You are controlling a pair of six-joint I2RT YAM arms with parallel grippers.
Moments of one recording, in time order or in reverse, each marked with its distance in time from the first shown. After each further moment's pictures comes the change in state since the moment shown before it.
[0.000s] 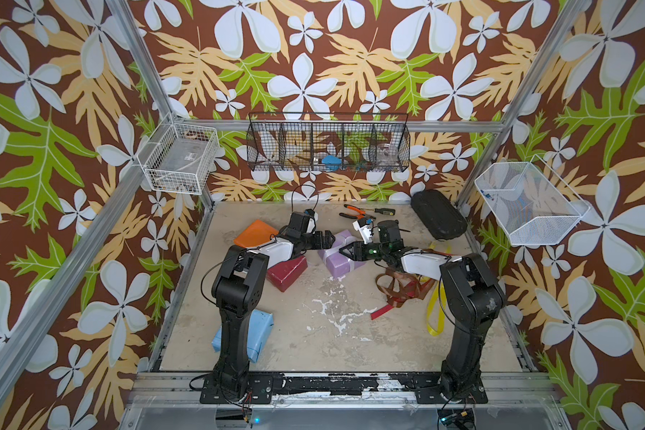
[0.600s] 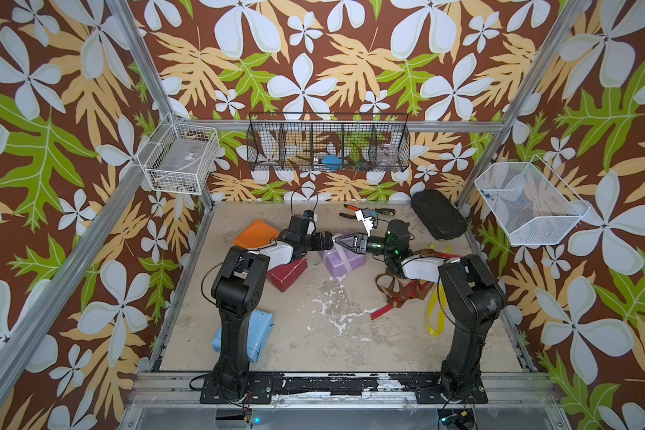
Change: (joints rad) left arm -0.002 -0.008 -0.060 0.091 -0.020 -0.012; right arm 0.006 -0.024 -0.105 0.740 -0.296 0.507
